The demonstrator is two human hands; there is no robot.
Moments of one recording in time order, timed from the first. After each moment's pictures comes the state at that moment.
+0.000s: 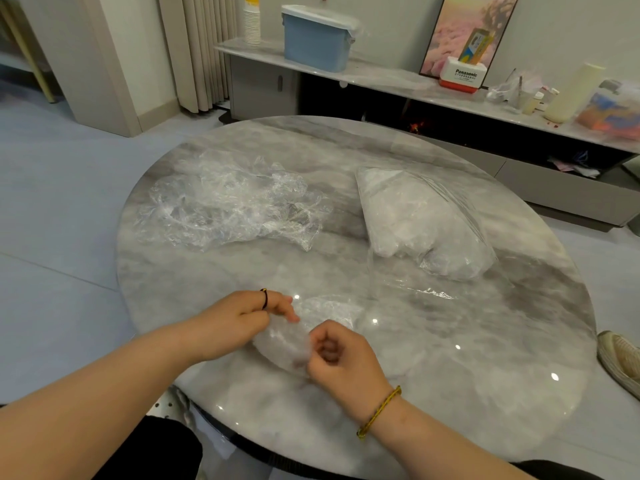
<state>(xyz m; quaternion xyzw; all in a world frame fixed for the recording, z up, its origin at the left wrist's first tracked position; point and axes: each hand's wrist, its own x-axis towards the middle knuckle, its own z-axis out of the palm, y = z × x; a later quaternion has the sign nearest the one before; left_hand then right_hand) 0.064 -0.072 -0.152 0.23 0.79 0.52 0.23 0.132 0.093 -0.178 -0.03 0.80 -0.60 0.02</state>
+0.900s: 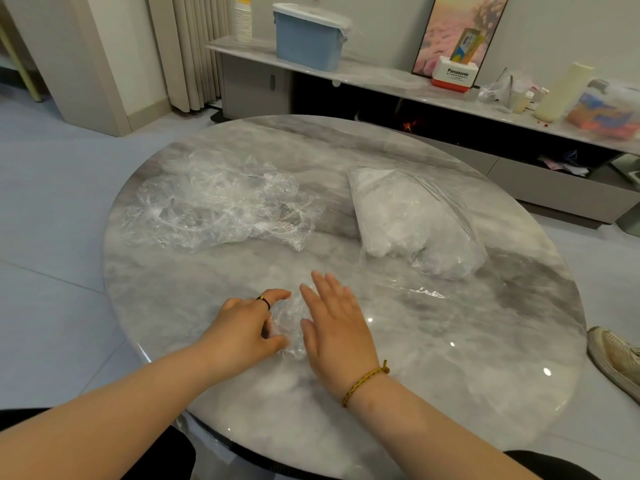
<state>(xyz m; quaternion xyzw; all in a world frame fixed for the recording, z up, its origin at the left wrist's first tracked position) 0.067 -0.047 -0.173 0.22 0.93 0.28 0.07 0.101 0.097 -0.186 -0.11 0.97 -0.13 -0.20</state>
